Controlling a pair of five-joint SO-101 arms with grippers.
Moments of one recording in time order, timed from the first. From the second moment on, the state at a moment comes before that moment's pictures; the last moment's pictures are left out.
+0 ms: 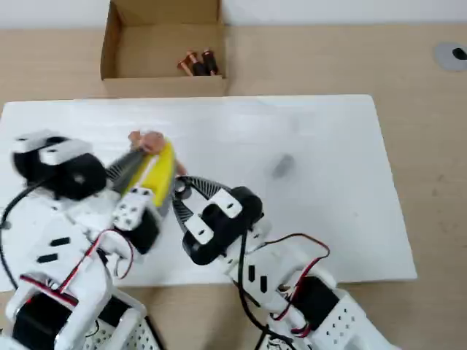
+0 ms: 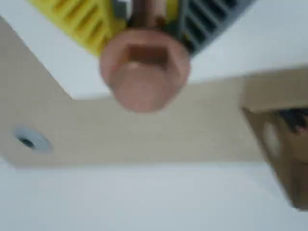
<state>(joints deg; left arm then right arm) 25.4 -84.7 45.1 51.0 5.1 -50.4 -91.1 80.5 28.1 0.7</state>
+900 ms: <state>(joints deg) 24.9 -85.0 38.7 60.8 3.0 -50.2 -91.1 80.9 28.1 0.7</state>
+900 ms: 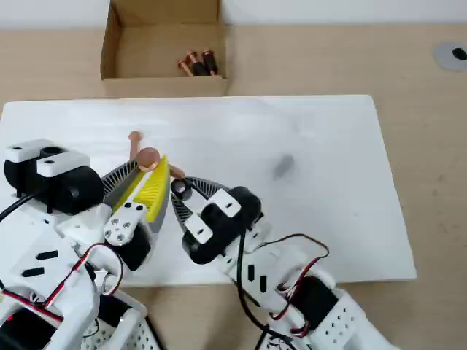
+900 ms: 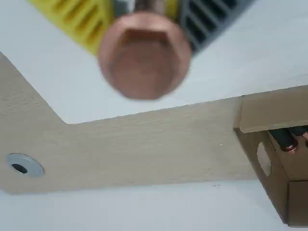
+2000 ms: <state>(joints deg) 24.9 -85.0 37.5 65.9 3.0 -50.4 -91.0 81.1 28.2 0.7</state>
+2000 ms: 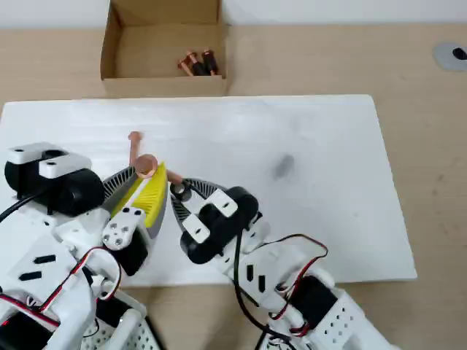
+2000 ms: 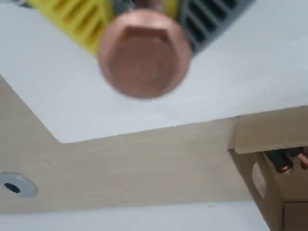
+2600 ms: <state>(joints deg) 25.0 -85.2 36.7 69.3 3.0 -50.2 -91.0 81.2 28.3 0.7</state>
